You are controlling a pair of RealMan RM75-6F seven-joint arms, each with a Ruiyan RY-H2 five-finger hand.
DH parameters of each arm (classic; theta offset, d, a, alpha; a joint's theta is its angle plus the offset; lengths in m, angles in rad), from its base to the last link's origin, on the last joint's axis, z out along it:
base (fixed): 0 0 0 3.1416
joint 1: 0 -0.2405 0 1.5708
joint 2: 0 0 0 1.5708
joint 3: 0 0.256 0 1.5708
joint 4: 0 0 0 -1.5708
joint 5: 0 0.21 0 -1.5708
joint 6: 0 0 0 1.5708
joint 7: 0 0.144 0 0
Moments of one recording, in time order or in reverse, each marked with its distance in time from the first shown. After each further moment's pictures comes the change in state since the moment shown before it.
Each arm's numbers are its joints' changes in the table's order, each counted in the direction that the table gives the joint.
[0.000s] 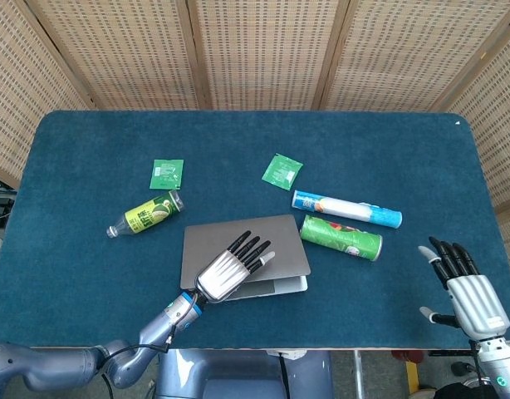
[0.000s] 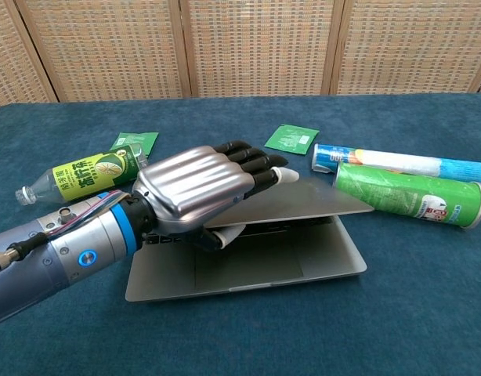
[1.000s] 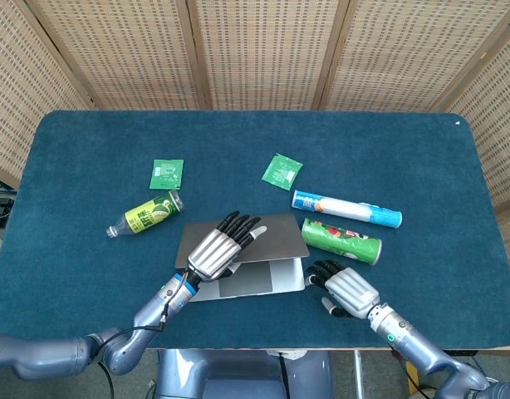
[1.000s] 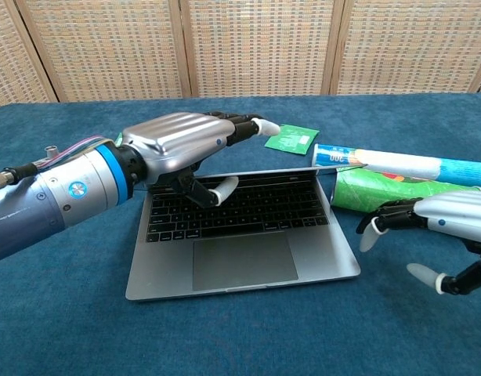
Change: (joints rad) left arm 0.056 0.095 -0.066 0.081 -0.172 -0.013 -0.196; right arm -0.382 -0.310 -0.028 -0.091 -0.028 -0.482 -0.009
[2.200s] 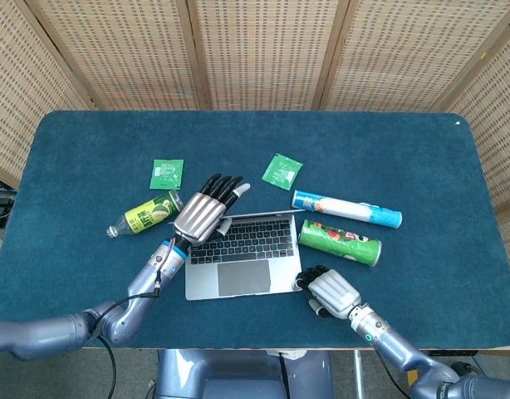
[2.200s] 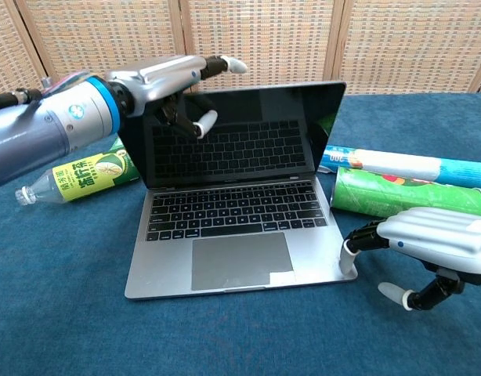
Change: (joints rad) left arm 0.088 0.065 -0.094 -0.105 -0.144 0.014 -0.095; right arm -0.049 -0.113 -0.019 -0.015 0.170 -0.052 -0.230
